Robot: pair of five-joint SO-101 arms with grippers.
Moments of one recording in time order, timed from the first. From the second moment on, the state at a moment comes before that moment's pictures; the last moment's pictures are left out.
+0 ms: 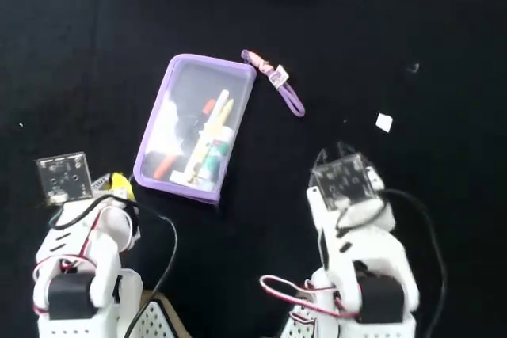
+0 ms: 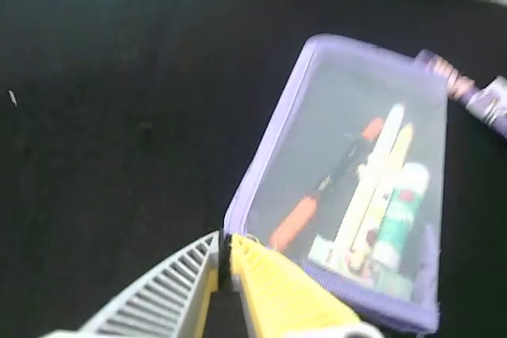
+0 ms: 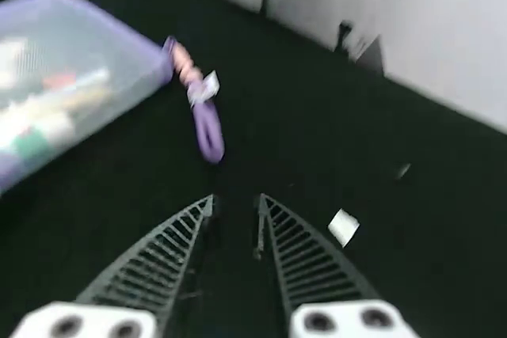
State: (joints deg) left arm -7.8 -104.3 72.7 74.2 6.7; right arm -0.9 -103.6 76.4 64.1 21.8
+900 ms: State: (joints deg) left arm -7.7 -104.2 95.1 72.7 -10.3; right arm -0.9 -103.6 96.6 73.9 21.8
